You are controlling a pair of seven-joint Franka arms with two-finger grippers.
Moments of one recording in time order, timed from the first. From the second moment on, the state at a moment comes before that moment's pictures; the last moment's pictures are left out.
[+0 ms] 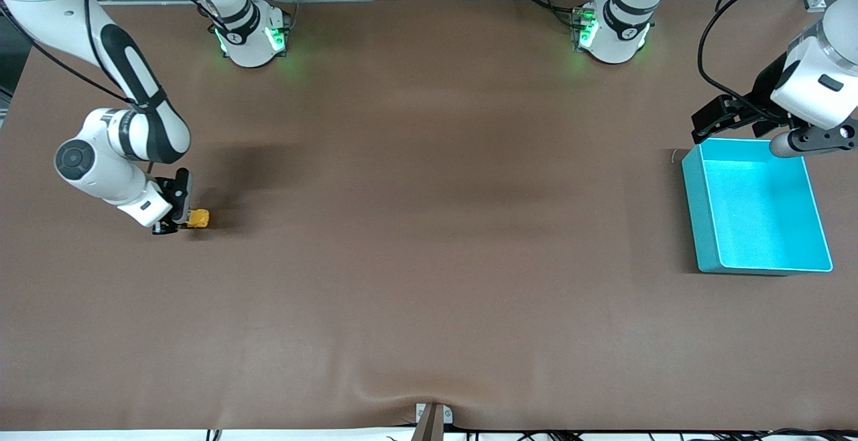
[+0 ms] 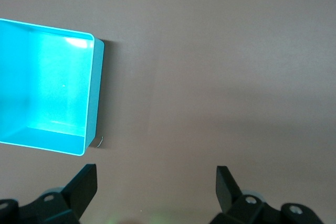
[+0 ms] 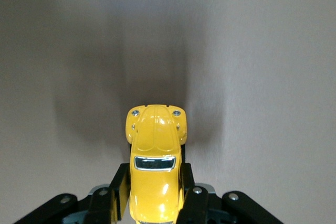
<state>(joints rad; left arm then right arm) -0.03 0.05 -0.13 -1.47 0.01 1.50 -0.28 -0.23 0.39 0.03 -2.23 -0.11 2.61 -1.72</state>
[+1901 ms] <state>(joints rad) -0.03 0.05 -0.14 -1.47 0.01 1.50 -0.28 -0.39 0.44 0.03 -2.14 -0.11 2.59 -1.79</state>
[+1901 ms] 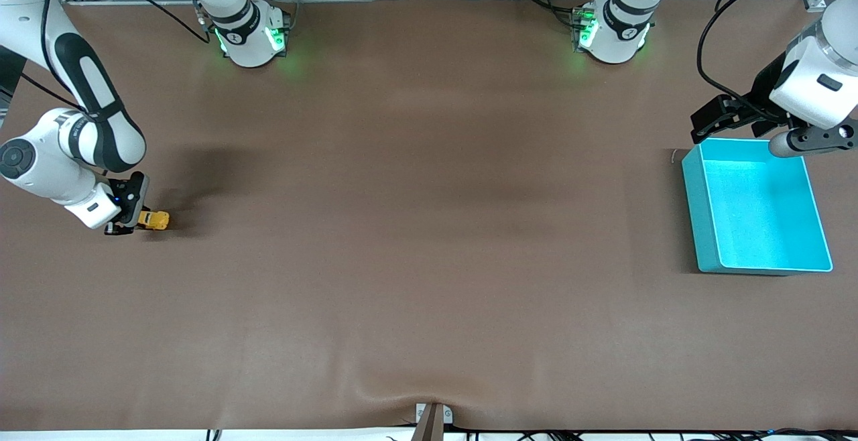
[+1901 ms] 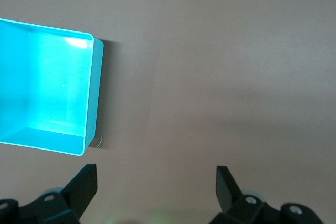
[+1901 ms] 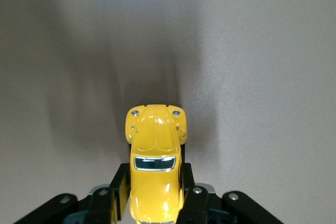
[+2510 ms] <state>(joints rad) -0.03 0.05 -0.14 -1.47 0.01 1.50 -0.28 -0.40 0.53 0.02 -2.00 -0.11 2.47 -1.79</state>
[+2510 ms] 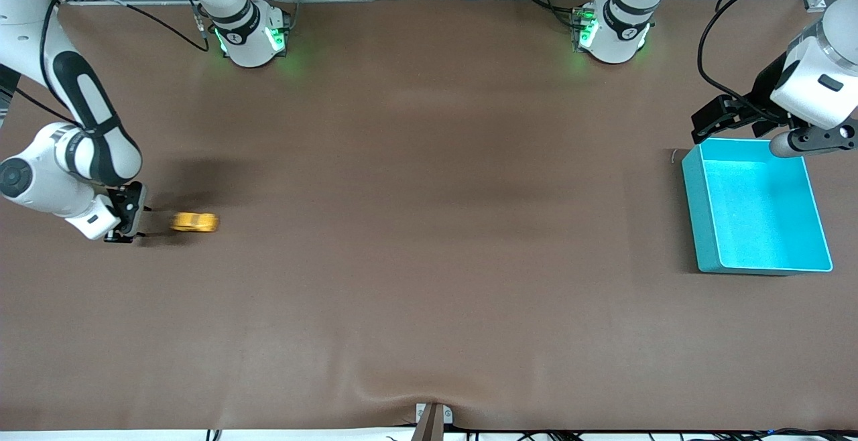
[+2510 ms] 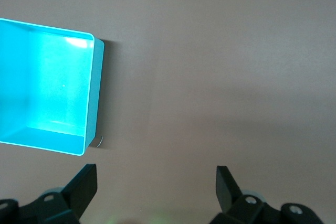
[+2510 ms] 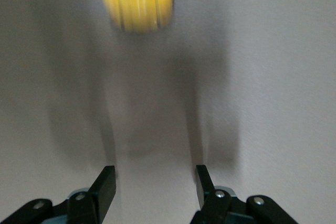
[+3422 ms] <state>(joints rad) -0.03 0.10 -0.14 -1.48 0.01 1.50 -0.28 -0.40 0.53 0.03 -1.96 -0.11 2.45 -1.79</state>
